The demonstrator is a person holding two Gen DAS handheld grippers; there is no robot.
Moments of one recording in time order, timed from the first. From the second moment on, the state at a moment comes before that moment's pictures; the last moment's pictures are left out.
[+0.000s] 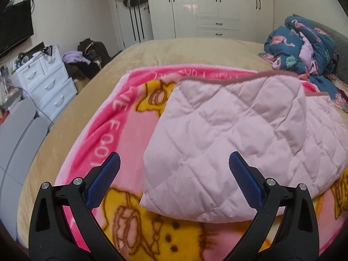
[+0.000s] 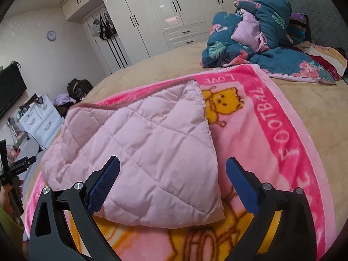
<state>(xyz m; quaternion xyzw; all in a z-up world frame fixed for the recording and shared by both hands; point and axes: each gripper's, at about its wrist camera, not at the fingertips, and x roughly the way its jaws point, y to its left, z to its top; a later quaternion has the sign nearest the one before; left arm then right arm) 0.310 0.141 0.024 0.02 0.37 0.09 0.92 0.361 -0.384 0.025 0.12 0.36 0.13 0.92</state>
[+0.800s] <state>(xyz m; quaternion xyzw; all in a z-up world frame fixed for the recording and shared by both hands) 0.349 0.158 -0.035 -0.05 0.39 0.02 0.92 0.414 -0.352 -0.025 0.06 0.38 0.13 0.91</state>
